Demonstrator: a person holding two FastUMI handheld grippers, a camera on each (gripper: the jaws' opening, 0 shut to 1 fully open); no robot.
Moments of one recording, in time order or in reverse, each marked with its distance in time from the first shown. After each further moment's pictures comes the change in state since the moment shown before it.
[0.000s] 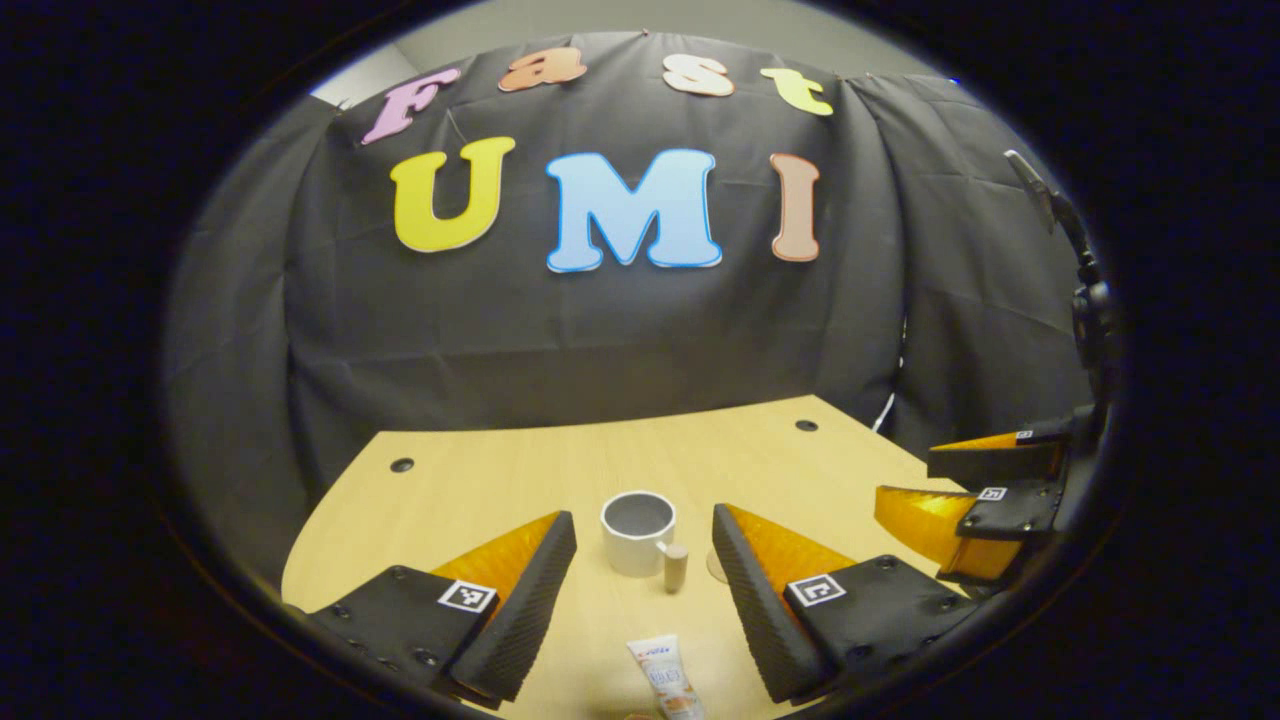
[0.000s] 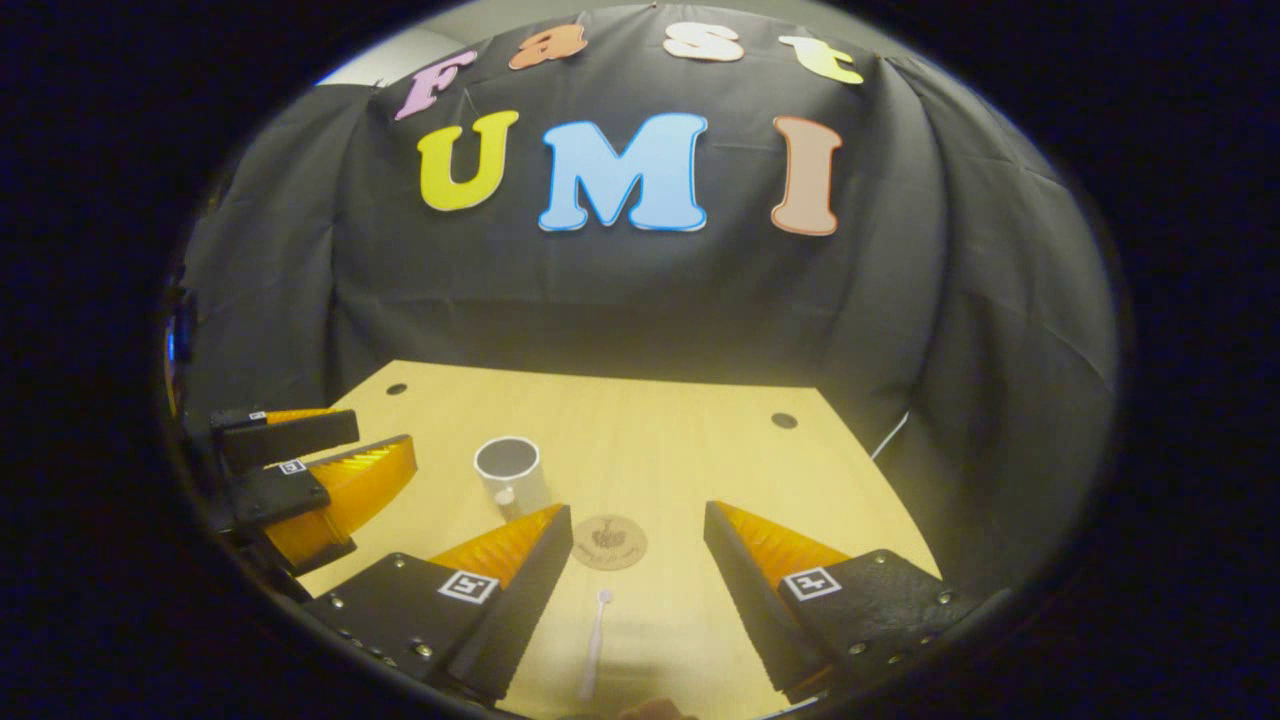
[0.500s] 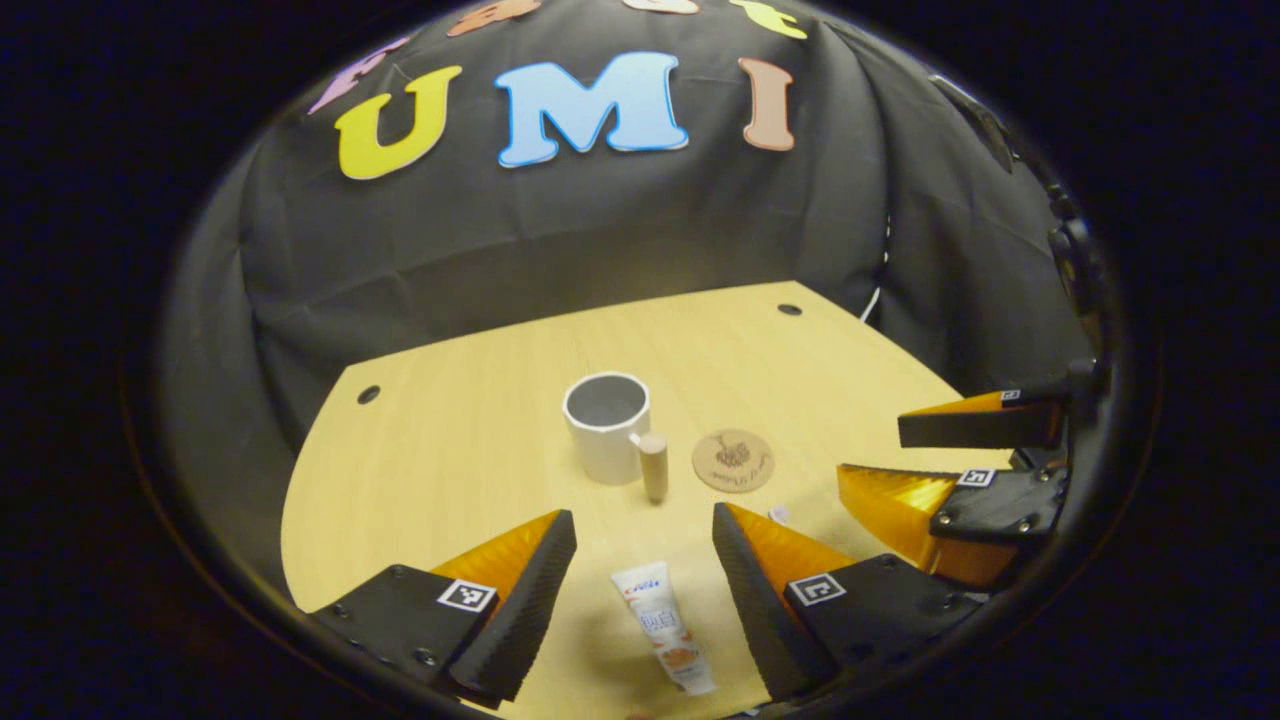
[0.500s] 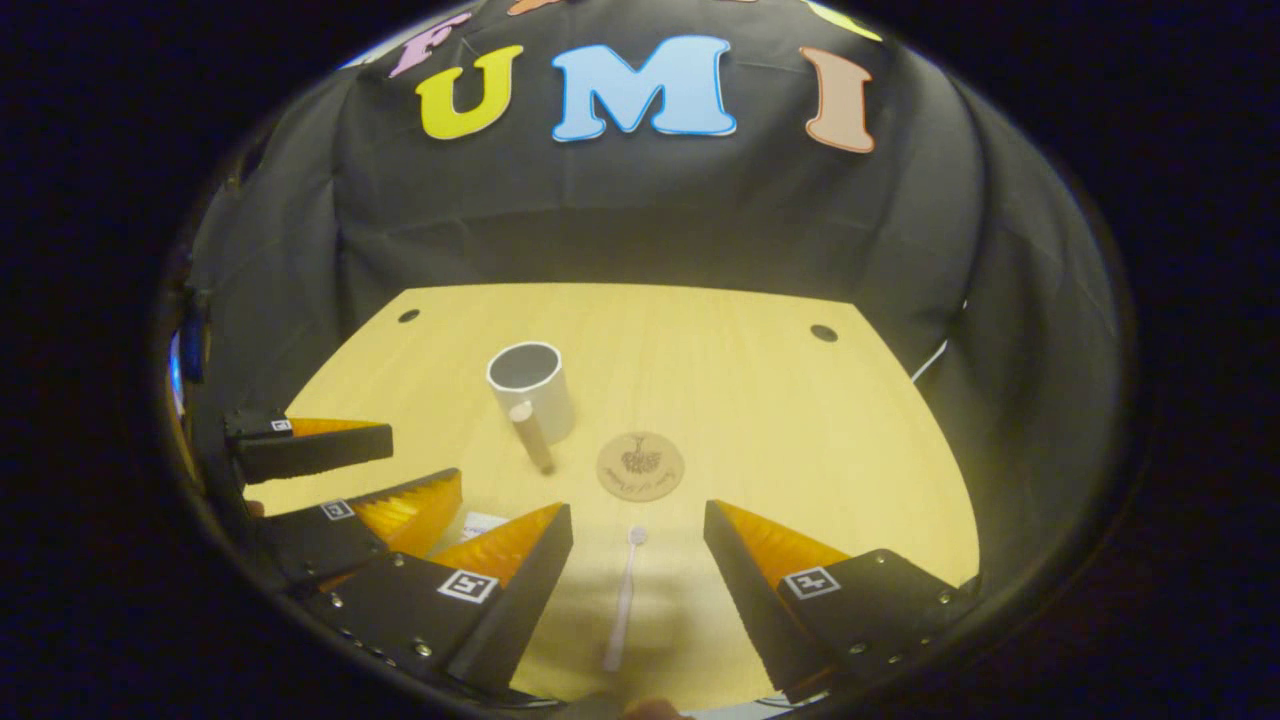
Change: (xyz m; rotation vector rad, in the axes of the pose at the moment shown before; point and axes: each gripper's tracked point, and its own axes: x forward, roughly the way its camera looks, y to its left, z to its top) left arm 0.019 -0.019 -0.103 0.055 0.342 -0.052; right arm 0.018 0.022 -0.061 0.021 0.255 0.071
